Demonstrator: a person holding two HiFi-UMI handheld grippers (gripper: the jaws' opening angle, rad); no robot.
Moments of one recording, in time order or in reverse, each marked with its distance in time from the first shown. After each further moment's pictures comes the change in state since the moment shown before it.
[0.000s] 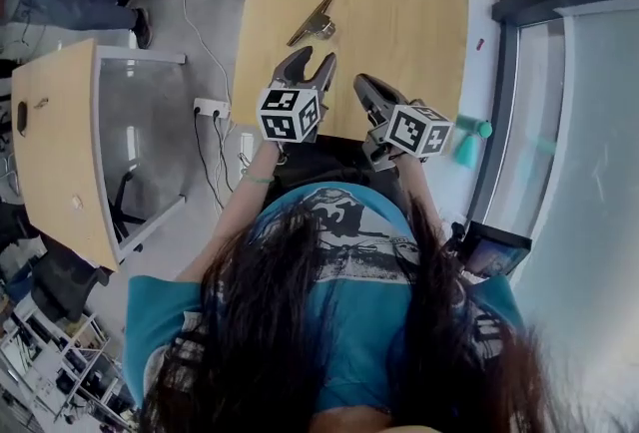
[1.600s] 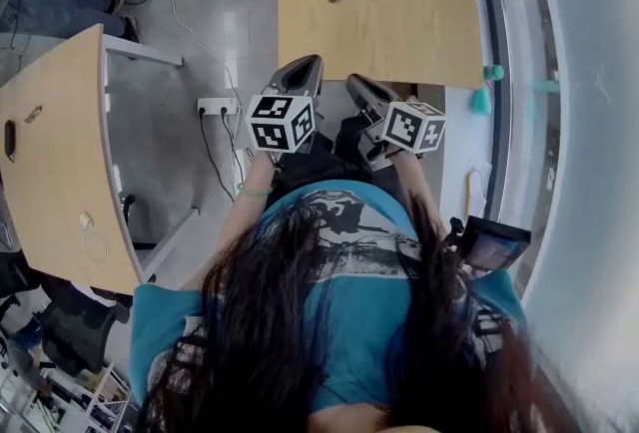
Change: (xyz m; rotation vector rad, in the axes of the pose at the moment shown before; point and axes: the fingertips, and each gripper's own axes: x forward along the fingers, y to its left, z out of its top) left arm -0.230 0.084 -0.032 -0.016 0.006 -0.206; right arm 0.037 0.181 -0.172 -0.019 -0.077 -0.109
